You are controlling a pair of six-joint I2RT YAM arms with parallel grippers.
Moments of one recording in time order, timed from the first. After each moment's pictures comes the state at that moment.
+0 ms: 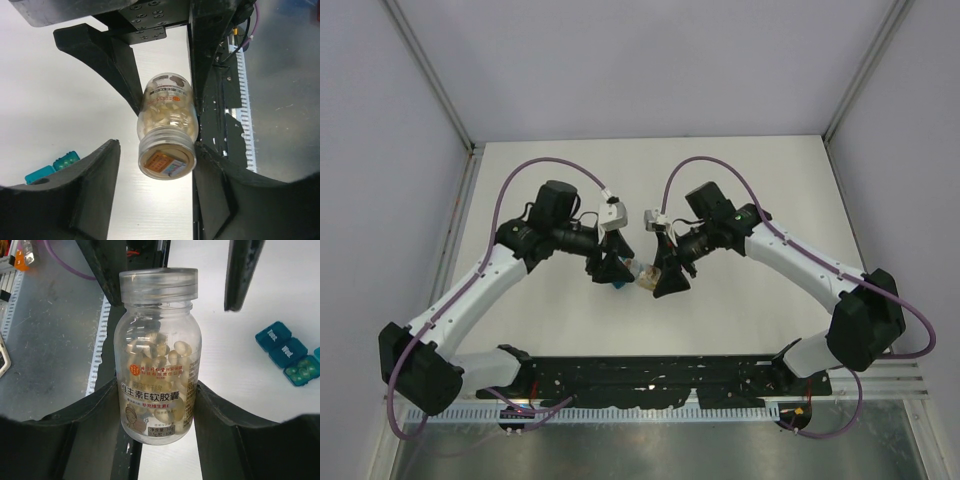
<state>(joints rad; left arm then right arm) -0.53 1.21 1.10 -0.59 0.99 0.38 0.63 1.46 1.17 -0.70 -1.04 -0.50</state>
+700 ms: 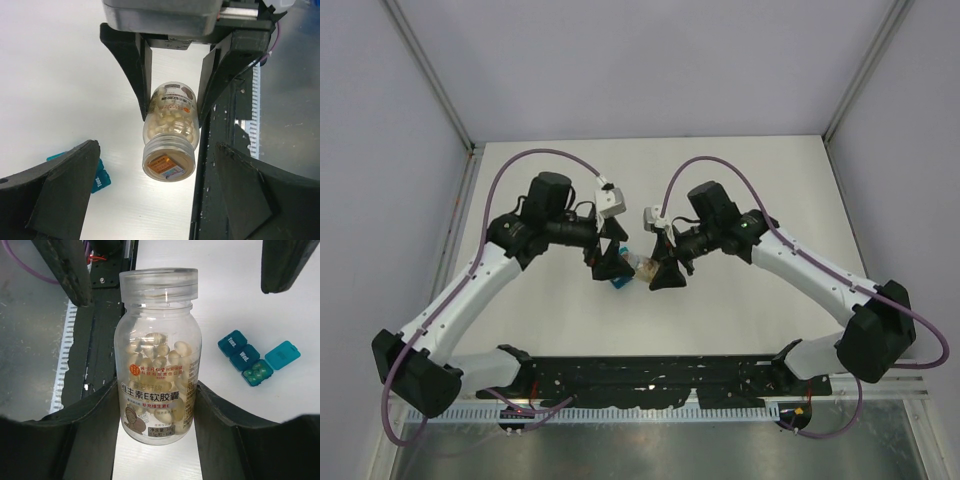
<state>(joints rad) -0.53 1.20 1.17 -0.62 0.86 0.31 0.66 1.40 1.15 -0.58 -0.93 -0.48</state>
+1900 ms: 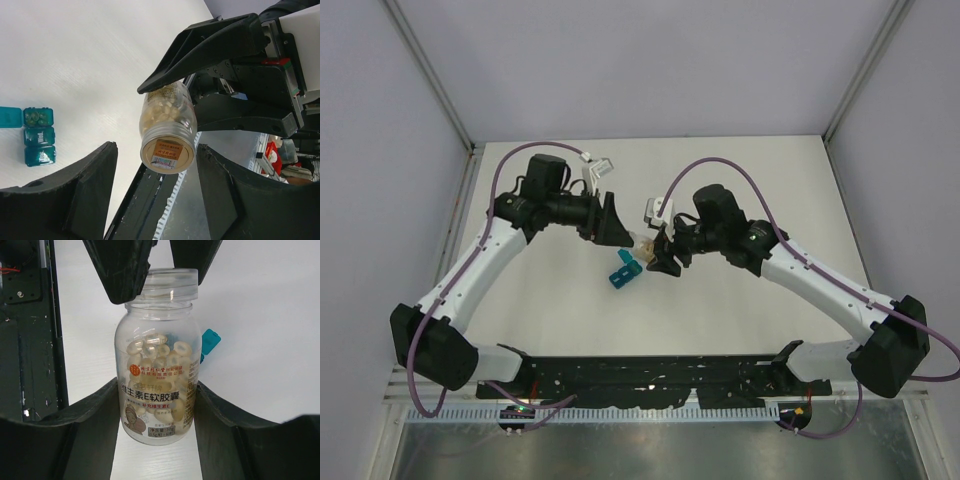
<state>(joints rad) -0.40 1.35 1.28 -0.66 0.88 -0.21 0.72 1.29 1.09 -0.40 -0.56 -0.39</state>
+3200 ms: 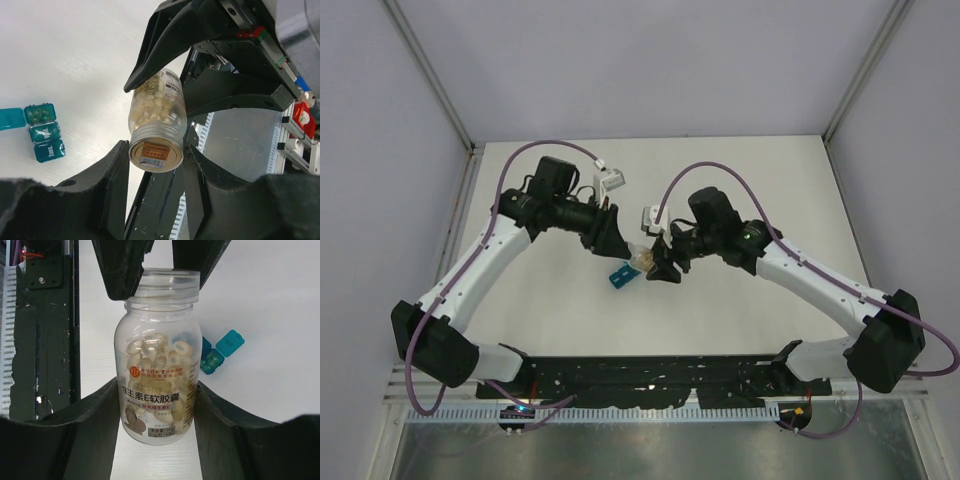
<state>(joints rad) -0.44 1.37 1.34 -0.82 0.90 0.03 0.72 1.31 1.08 -0.42 -0.64 -0.43</state>
